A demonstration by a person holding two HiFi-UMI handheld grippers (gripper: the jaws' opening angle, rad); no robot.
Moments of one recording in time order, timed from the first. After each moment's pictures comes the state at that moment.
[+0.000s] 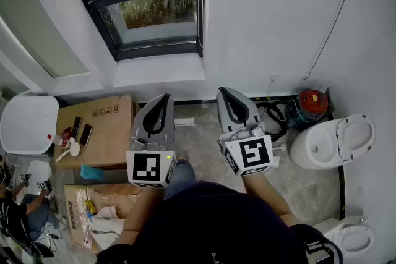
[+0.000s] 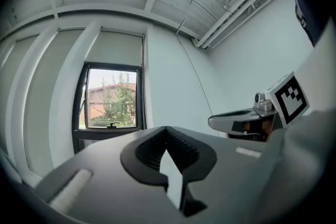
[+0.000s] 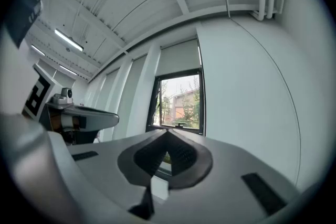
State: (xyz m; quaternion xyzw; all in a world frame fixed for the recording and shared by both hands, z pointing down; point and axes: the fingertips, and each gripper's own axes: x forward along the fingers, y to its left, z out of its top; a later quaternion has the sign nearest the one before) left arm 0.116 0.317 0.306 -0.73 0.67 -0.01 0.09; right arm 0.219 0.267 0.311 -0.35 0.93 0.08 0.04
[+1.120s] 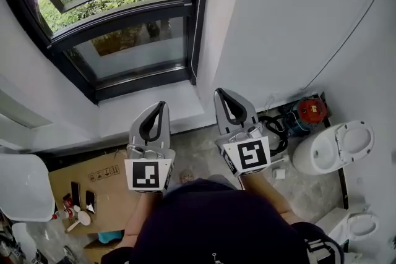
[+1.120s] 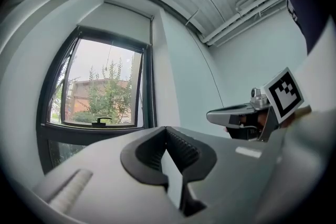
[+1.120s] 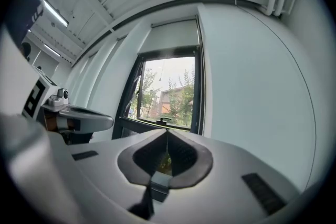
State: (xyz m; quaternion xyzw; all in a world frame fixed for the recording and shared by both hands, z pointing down) left arm -0.095 0.025 0.336 -0.78 0.62 0.00 0.07; right arm 0.022 -0.013 0.322 -0.43 0.90 0.10 0.00
